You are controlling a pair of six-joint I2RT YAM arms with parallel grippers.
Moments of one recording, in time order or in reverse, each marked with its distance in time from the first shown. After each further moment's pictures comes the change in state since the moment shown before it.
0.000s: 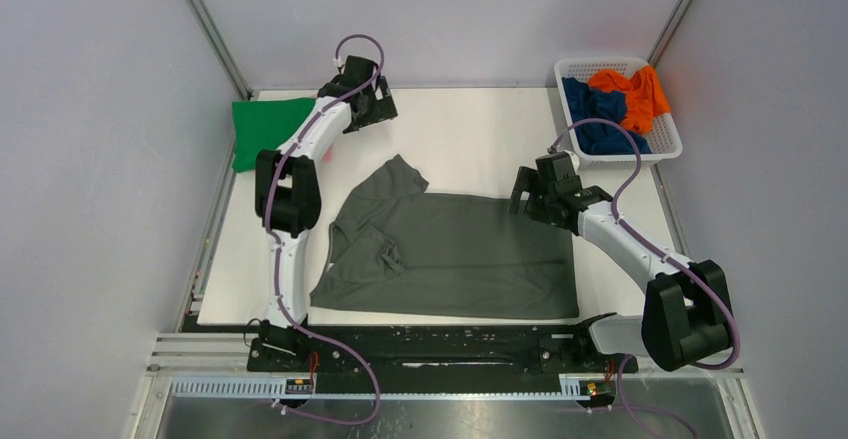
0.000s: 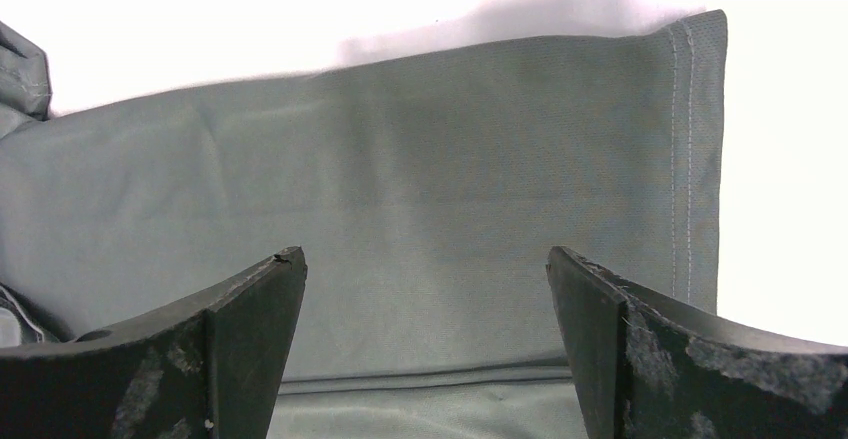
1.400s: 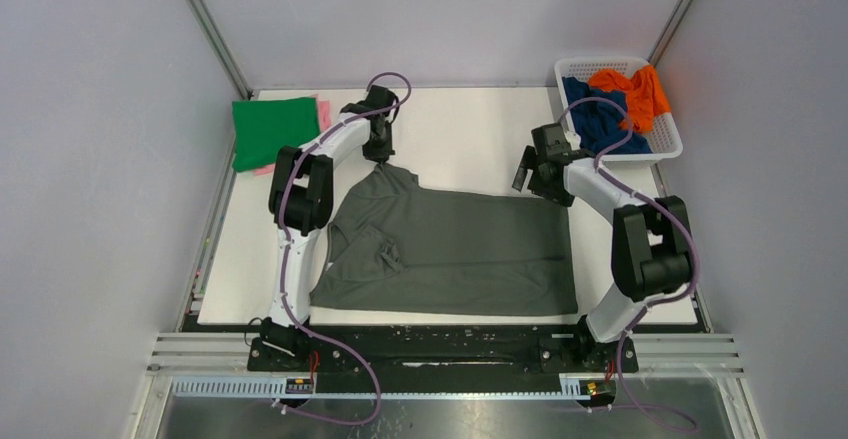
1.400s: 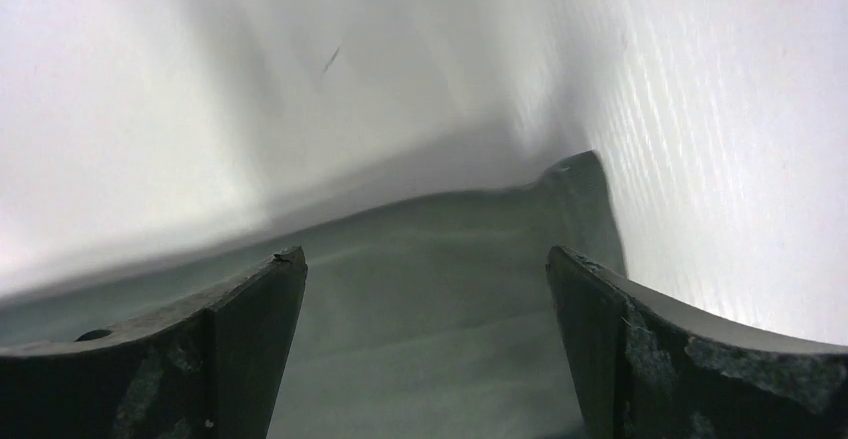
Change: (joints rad) left arm -0.060 0.017 -0.163 -0.058 -0.048 0.154; right arm -0.090 0.371 0.285 -0.074 0.113 -0.006
